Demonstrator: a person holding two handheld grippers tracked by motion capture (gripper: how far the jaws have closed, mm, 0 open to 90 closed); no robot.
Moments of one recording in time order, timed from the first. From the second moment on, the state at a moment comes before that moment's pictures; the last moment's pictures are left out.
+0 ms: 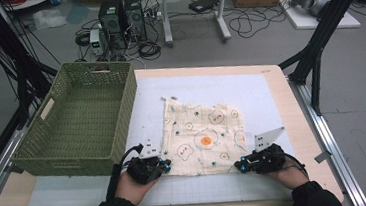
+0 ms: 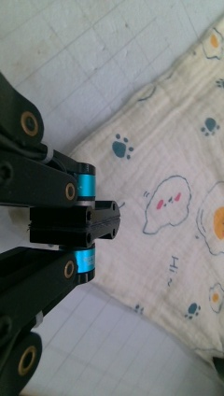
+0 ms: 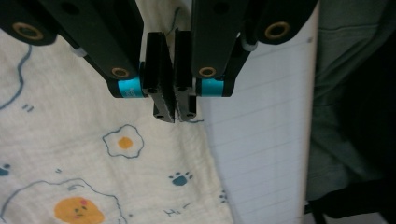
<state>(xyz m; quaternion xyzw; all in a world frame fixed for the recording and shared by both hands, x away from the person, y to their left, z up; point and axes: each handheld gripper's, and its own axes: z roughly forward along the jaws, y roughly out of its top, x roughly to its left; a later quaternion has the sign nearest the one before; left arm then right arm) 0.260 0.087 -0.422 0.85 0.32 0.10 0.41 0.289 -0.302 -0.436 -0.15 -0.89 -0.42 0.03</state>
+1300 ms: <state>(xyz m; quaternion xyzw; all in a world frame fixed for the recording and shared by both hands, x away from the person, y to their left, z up) 0.315 0.076 -0.428 0.81 0.37 0.11 0.45 0.378 -0.321 -0.413 -0.29 -0.86 -0.42 -0.09</state>
